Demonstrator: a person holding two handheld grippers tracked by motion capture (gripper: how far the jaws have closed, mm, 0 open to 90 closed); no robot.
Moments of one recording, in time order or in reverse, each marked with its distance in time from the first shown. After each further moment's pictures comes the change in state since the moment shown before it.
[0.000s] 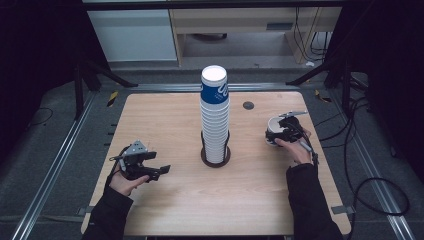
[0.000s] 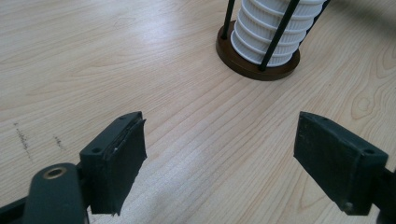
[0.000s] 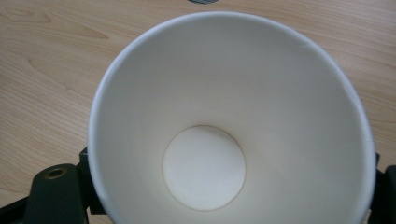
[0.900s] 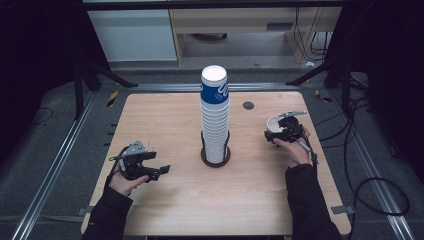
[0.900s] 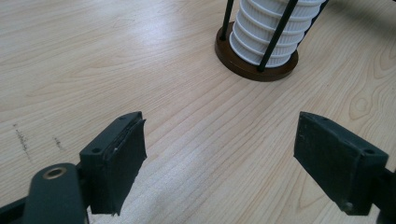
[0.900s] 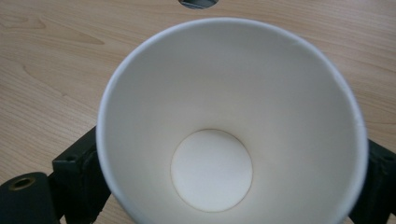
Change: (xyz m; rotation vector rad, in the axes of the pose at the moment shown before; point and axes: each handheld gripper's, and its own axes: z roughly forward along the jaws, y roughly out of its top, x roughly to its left) left arm 0.000 0.000 -0.001 -0.007 -0.005 -0.002; right arm 0.003 0.001 0.000 -0.014 -0.023 0.014
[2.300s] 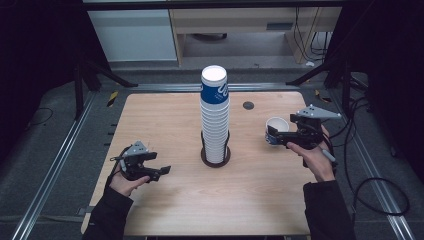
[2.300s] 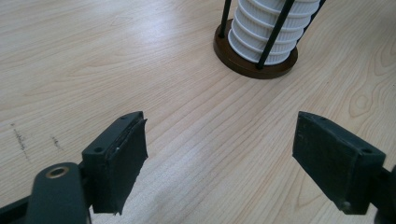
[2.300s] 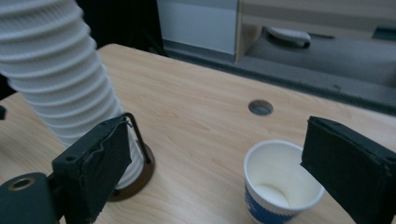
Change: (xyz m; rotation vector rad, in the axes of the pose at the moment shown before) left arm -0.002 0.000 0.001 0.012 0.003 0.007; right arm 0.042 0.022 -0.148 -0.331 0.194 -0.069
